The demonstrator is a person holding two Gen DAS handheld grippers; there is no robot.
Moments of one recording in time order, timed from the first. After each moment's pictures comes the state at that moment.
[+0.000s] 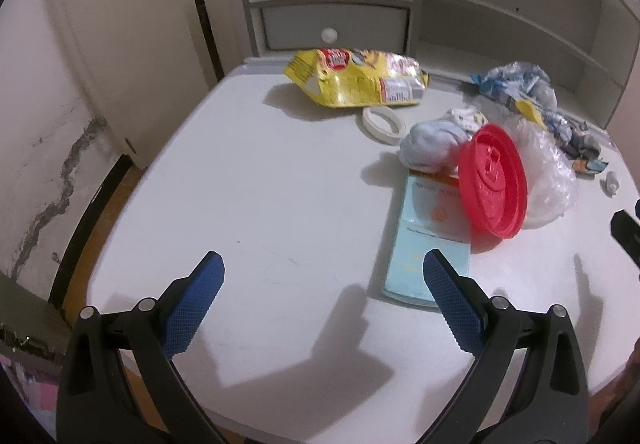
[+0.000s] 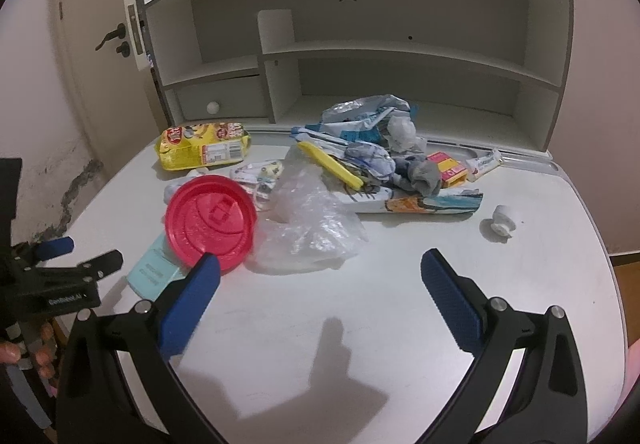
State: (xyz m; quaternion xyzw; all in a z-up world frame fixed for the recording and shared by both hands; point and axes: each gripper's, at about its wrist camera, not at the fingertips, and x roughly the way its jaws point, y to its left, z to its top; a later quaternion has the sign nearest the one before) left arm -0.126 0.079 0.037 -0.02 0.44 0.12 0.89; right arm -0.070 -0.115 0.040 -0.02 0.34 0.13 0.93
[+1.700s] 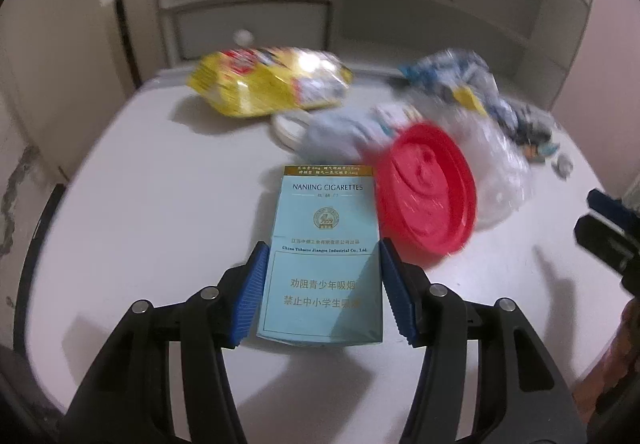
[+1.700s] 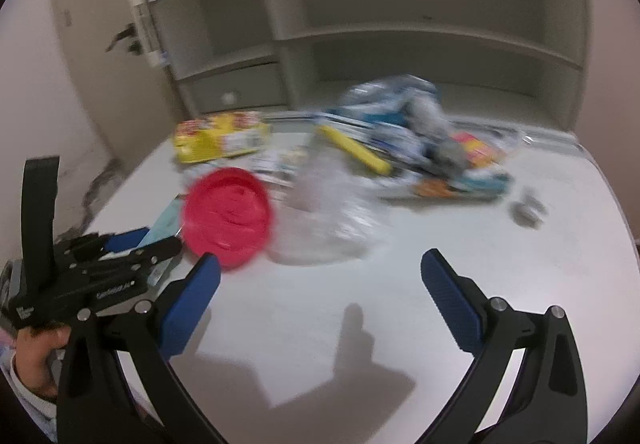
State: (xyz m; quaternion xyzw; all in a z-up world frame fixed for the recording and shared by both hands) left arm -0.100 0.072 0.025 -0.03 0.42 -0.01 0.91; right arm -0.063 -0.101 0.028 0.01 0.36 0.18 0.92
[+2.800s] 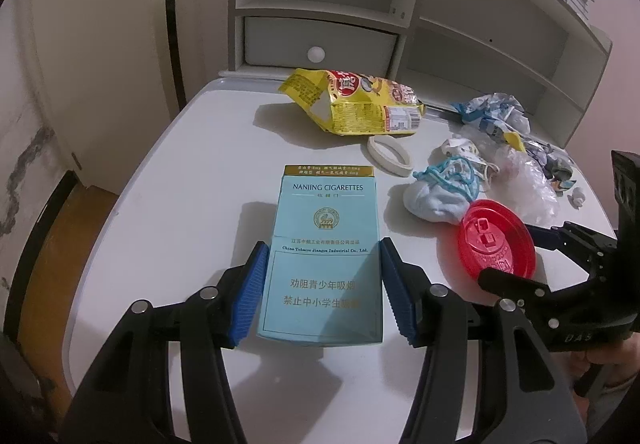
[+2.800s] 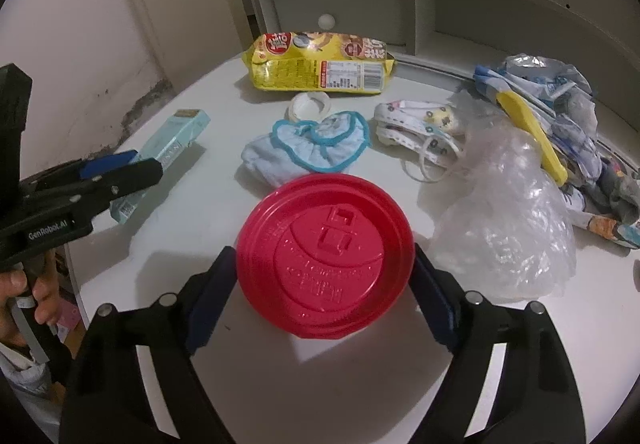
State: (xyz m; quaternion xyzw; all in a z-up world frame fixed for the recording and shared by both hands) left arm -0.115 0.145 0.029 -0.07 0.40 0.01 0.92; right arm -0.022 0.001 -0.026 -0.07 0.43 0.28 0.86
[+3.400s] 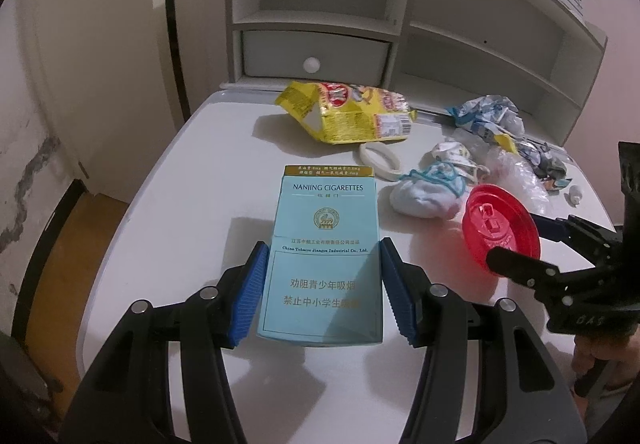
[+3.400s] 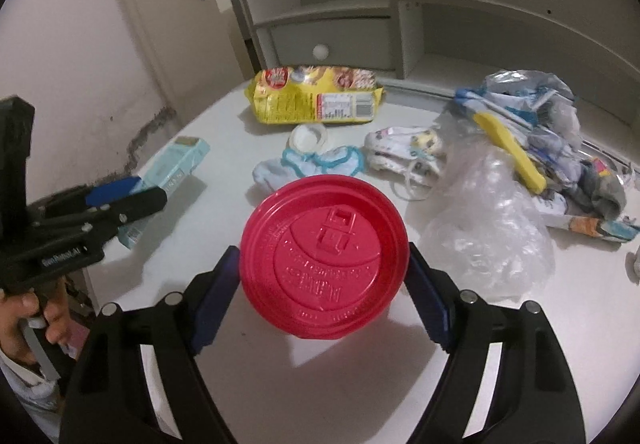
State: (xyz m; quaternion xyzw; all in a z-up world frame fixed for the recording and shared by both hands) left arm -0.123 0.131 0.048 -0.05 0.39 0.01 0.92; right arm -0.030 -0.016 -0.004 -0.03 0.40 0.28 0.87
